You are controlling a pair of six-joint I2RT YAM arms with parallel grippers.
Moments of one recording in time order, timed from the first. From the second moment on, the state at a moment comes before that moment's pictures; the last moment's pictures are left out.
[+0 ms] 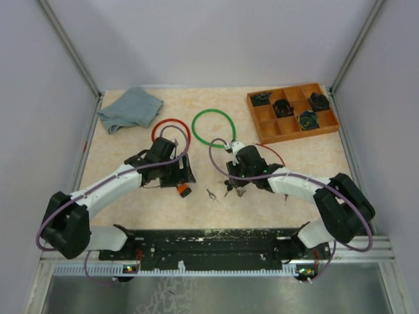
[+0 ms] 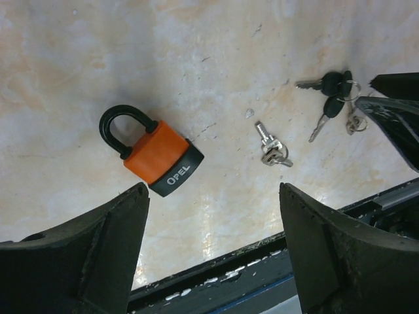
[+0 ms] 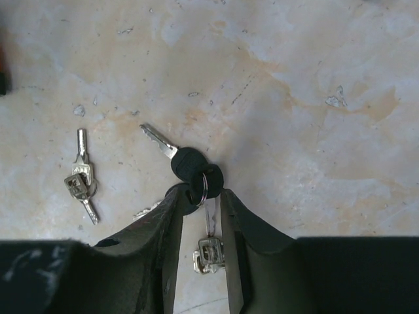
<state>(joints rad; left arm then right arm) -0.58 1.33 0.83 -0.50 0.12 -0.67 0.67 1.42 0.68 -0.06 -0.09 0.16</state>
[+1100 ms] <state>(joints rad) -0.58 1.13 0.56 0.09 0.37 -0.85 0.78 1.13 0.61 0.17 -0.05 0.32</state>
